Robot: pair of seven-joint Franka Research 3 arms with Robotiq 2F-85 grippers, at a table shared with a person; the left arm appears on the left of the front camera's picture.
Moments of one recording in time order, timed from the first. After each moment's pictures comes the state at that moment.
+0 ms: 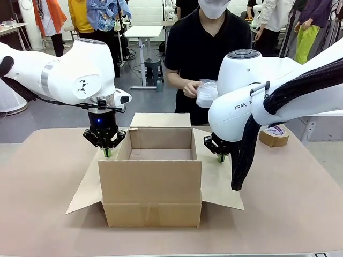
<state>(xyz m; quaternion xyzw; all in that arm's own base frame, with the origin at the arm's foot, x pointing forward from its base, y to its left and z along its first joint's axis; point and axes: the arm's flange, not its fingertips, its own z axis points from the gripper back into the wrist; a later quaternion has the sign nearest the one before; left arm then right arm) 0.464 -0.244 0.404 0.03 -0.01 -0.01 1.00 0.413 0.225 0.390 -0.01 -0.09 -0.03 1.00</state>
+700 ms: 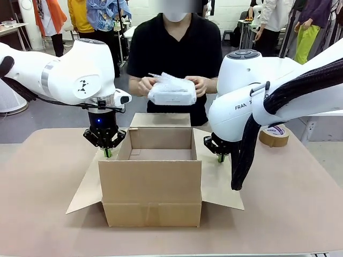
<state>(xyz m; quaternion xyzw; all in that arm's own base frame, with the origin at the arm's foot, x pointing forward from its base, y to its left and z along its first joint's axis) 0.464 -0.244 0.404 0.03 -0.01 -0.01 1.00 0.413 0.225 0.390 -0.01 -0.09 -0.03 1.00</state>
